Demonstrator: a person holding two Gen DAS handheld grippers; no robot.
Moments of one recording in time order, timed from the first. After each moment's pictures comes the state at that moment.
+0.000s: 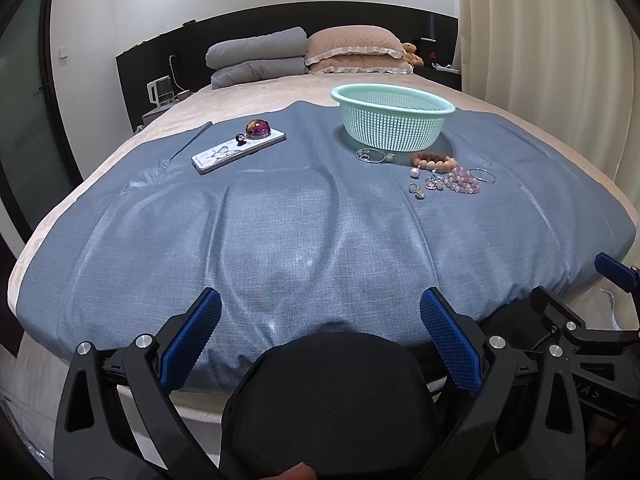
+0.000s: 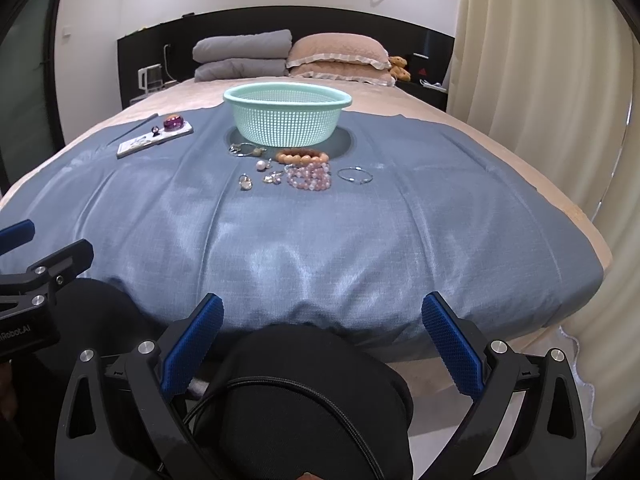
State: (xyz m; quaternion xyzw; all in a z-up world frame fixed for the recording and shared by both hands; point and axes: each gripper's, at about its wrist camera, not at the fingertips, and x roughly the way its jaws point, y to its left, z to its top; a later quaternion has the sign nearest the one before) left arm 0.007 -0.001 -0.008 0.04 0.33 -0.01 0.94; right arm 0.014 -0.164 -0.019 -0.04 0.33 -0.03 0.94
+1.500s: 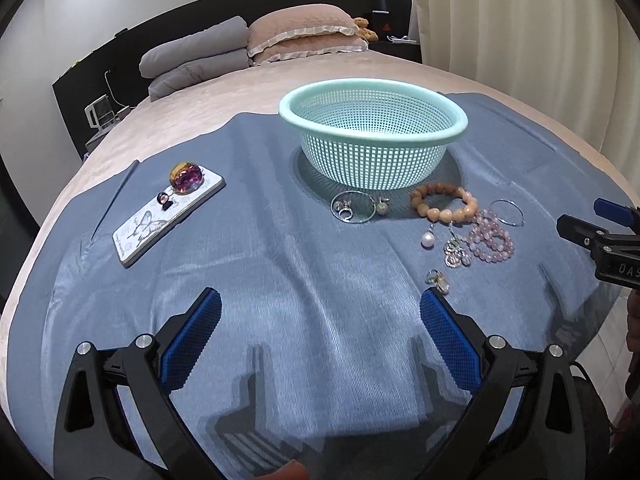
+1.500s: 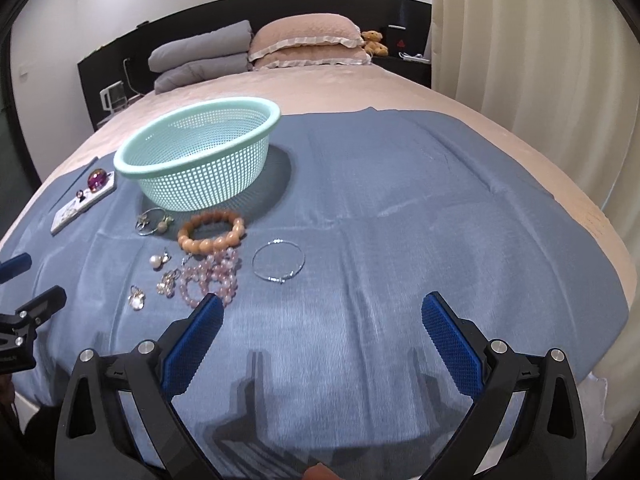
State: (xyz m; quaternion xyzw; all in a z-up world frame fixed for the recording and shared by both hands) left arm 0.170 -0.021 -0.001 0.09 0.37 -0.10 0.92; right arm 0.174 -0.250 -0.002 0.03 0.37 -0.05 0.93
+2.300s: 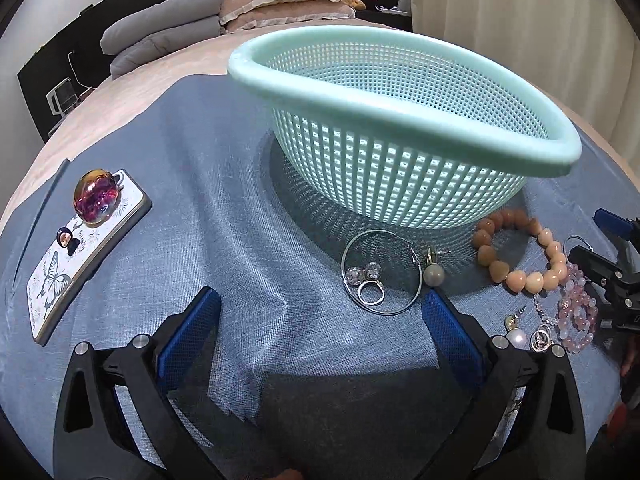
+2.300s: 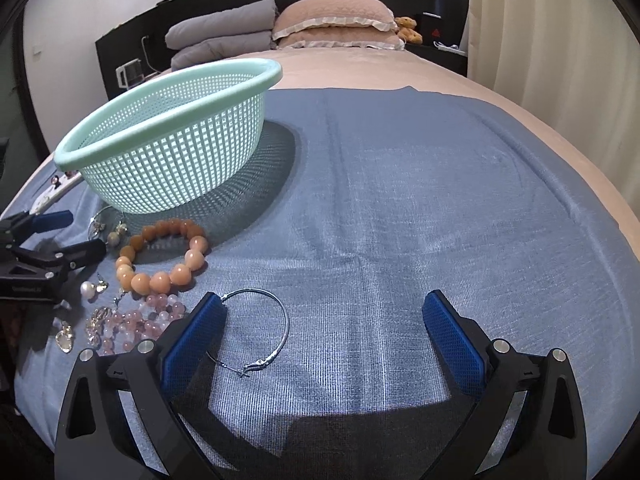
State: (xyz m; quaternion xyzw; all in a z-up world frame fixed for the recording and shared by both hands) left arm 0.283 -0.036 -0.049 0.09 0.42 -0.14 0.89; right arm 0.243 -0.261 -0.049 0.01 0.38 0.01 0.92
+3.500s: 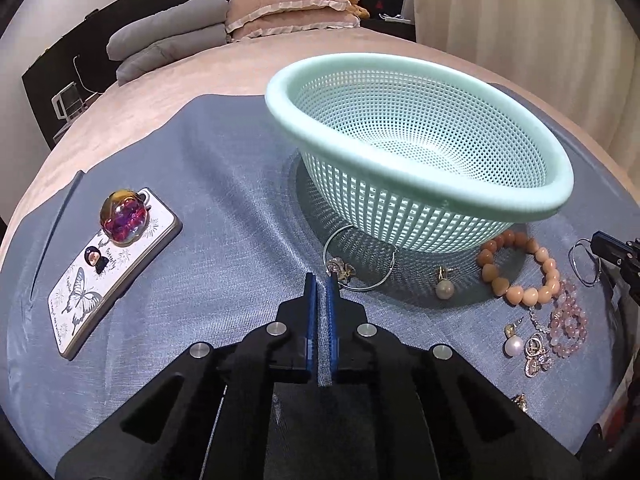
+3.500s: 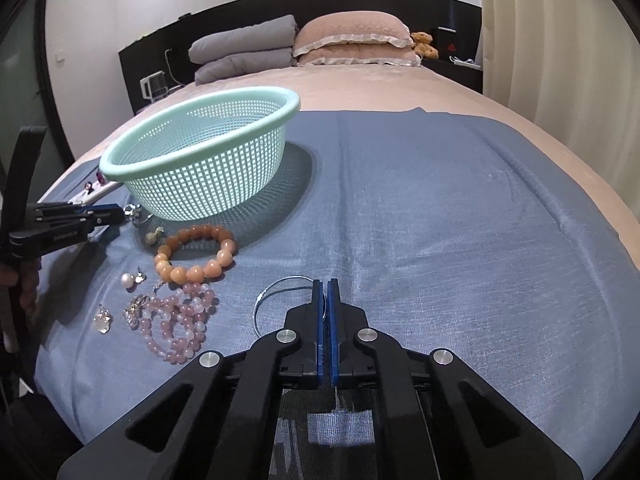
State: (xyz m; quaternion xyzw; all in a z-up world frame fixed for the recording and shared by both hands) left arm 0.293 -0.021 -0.020 0.09 0.41 -0.13 0.90; right arm 0.218 -0.273 -0.024 0.02 0.36 0.05 0.93
